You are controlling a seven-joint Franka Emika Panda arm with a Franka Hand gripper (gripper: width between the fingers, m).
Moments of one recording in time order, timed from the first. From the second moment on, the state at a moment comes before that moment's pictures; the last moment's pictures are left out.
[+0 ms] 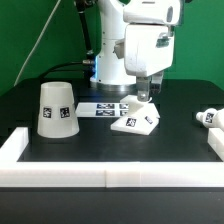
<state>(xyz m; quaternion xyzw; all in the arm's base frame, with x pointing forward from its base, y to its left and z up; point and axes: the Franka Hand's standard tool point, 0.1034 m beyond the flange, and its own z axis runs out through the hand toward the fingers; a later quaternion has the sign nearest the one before) 0.514 0.025 0.098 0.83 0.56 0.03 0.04</state>
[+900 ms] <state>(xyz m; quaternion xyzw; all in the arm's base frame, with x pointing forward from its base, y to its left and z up) 0.458 0.015 0.095 0.82 0.57 0.02 0.04</state>
